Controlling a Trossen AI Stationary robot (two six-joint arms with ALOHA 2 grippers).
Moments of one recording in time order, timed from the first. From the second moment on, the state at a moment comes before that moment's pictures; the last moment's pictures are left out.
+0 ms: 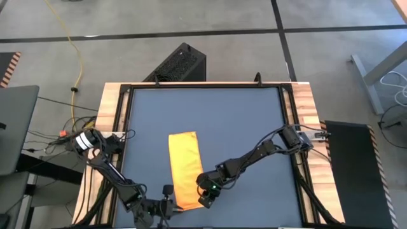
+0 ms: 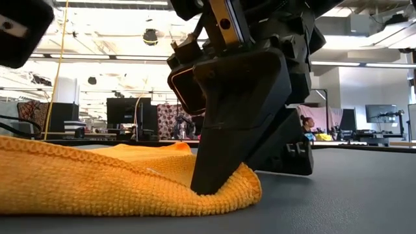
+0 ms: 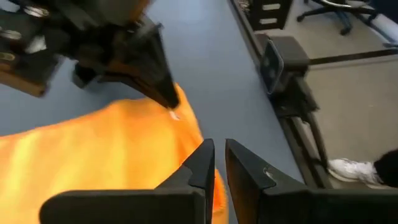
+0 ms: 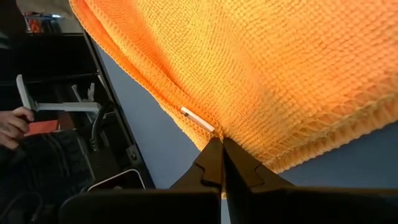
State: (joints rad) left arm -0.92 1.84 0.92 0.32 -0.68 -0.42; right arm 0.38 2.16 1.37 -0.07 -0.34 1.09
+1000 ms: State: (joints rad) left arm -0.88 1.92 0.89 0.20 -0.53 -0.66; right arm 0.38 2.16 1.37 -0.06 -0.34 1.07
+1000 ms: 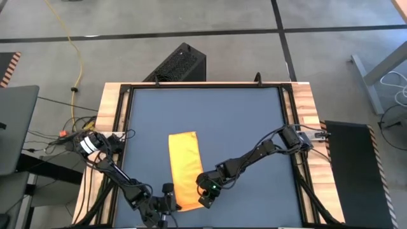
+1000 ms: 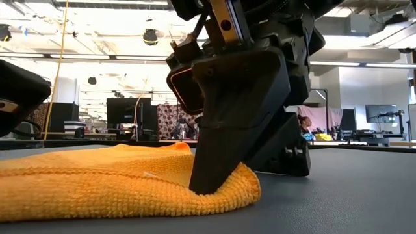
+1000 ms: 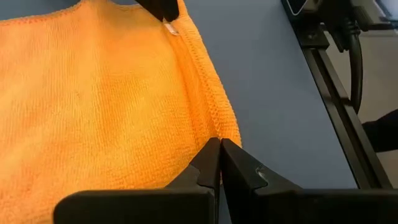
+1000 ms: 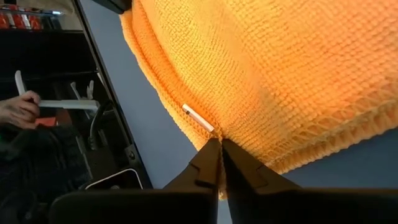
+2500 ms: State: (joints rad) left arm -0.89 1.91 0.89 0.13 -0.47 -0.77; right arm 0.62 1.98 1.37 -0.25 0.28 -0.36
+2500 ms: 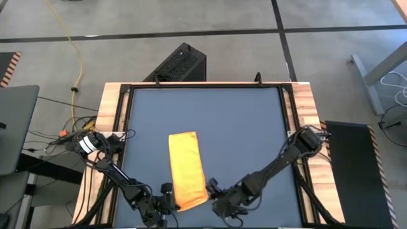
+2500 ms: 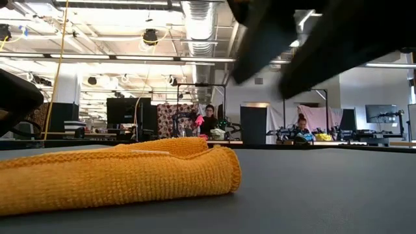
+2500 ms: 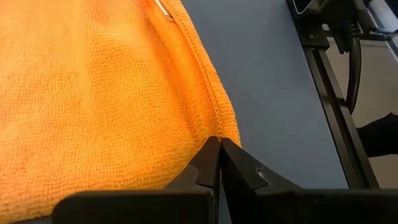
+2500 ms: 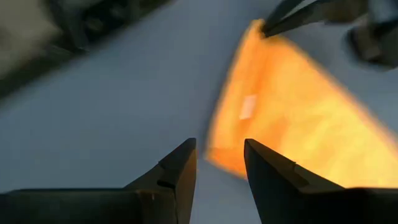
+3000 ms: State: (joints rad) left arm -0.89 1.91 0.88 0.15 -0.45 -0.78; right arm 0.60 2.07 1.37 -0.13 0.33 -0.36
